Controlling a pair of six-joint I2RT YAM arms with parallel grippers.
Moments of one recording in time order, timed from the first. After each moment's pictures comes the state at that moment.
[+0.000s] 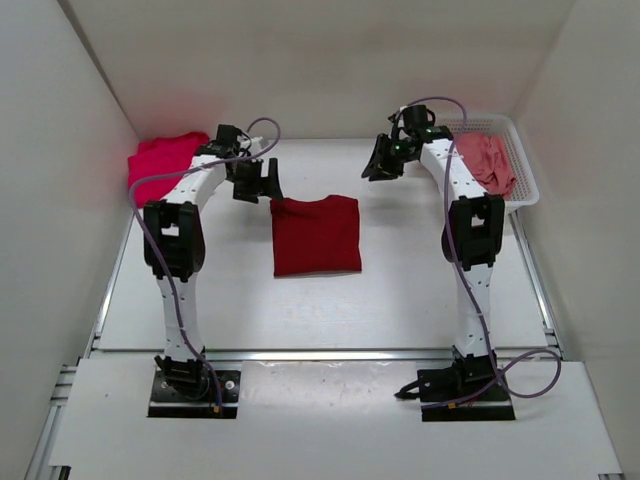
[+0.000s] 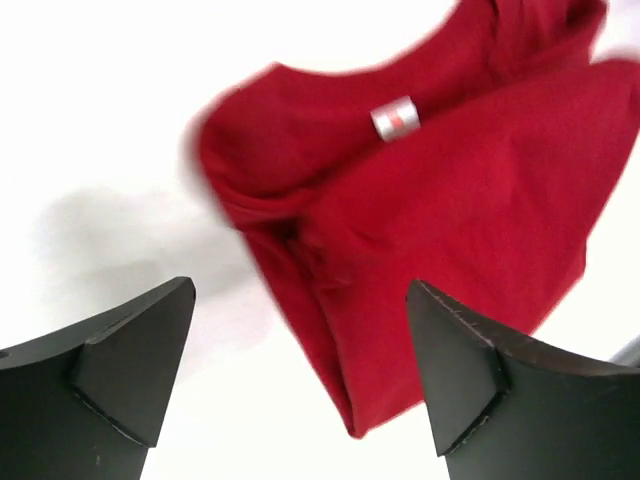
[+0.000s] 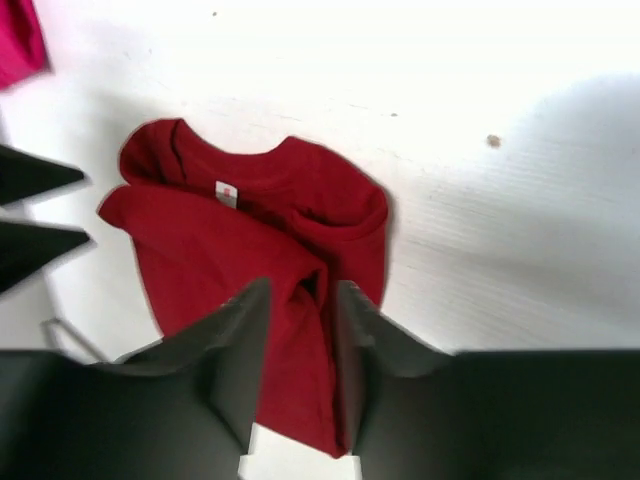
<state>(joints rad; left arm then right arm) -0.16 2.19 1.89 -0.80 0.46 -0.05 0.17 2.34 2.18 -0.86 -0.60 0.40</state>
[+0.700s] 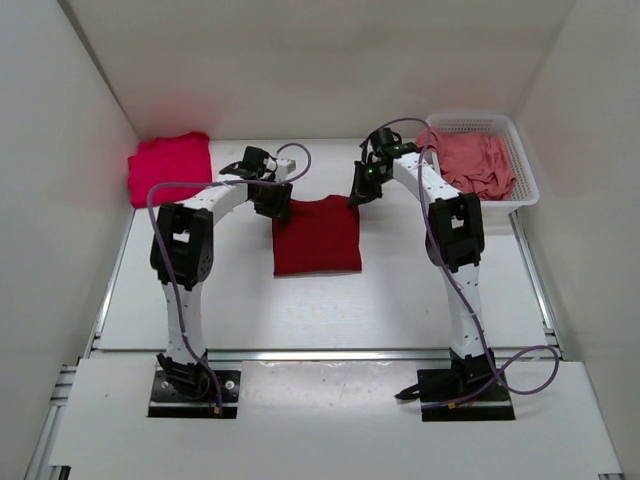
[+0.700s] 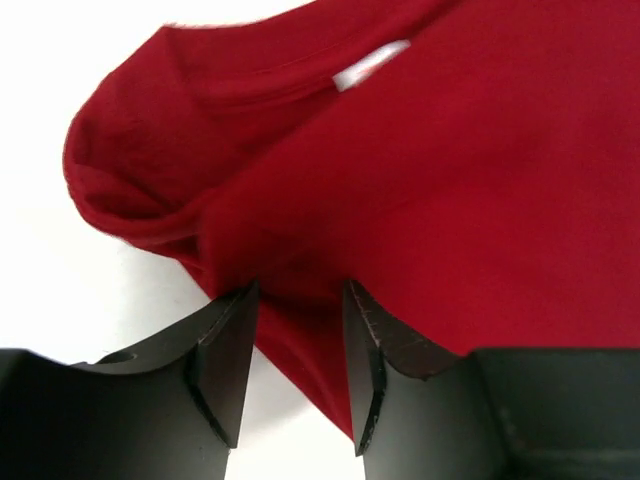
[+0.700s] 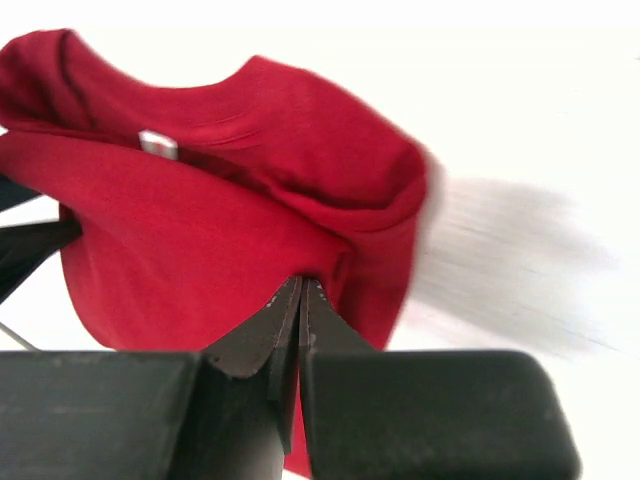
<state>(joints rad) -0.28 2.08 1.59 -0.54 0.35 0.08 0.31 2.36 2.08 -0.87 -0.48 0.36</state>
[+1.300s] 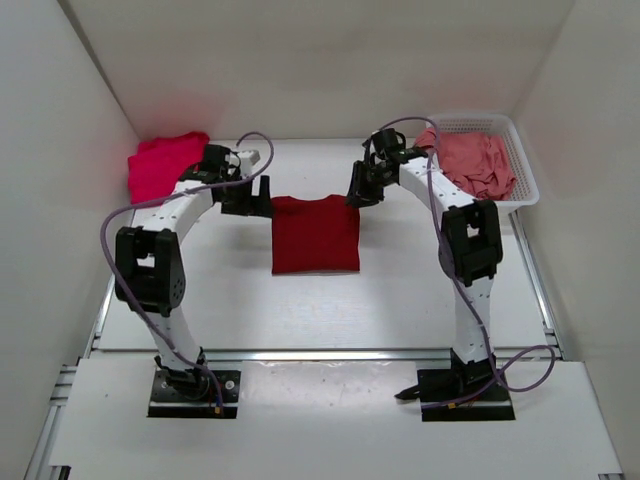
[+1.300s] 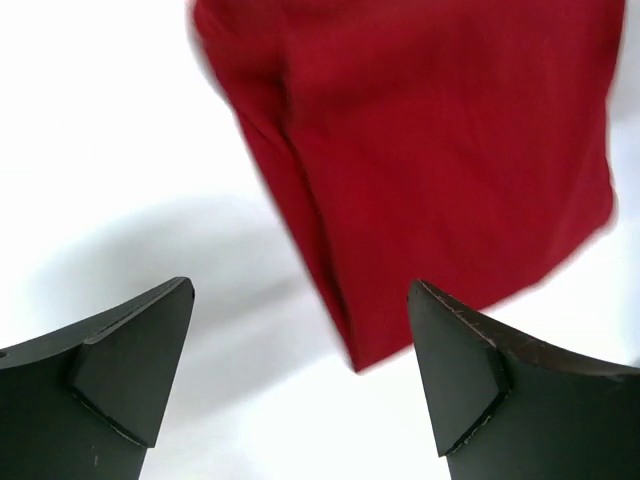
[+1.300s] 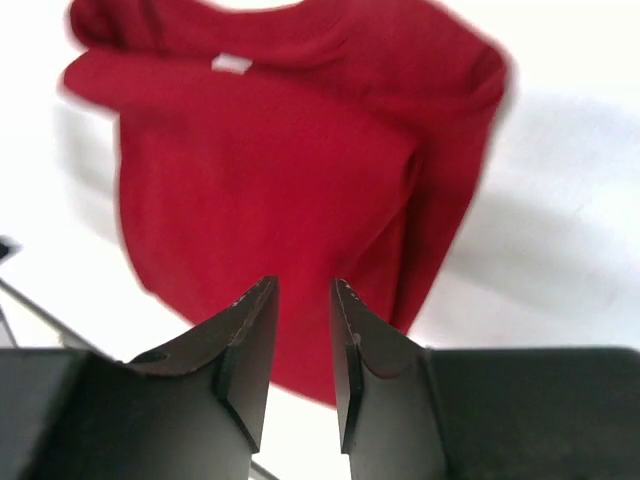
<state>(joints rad) -0.15 1.82 1.42 -0.56 0.39 -0.01 0.33 2.17 1.87 -0.78 -0.46 0.42</state>
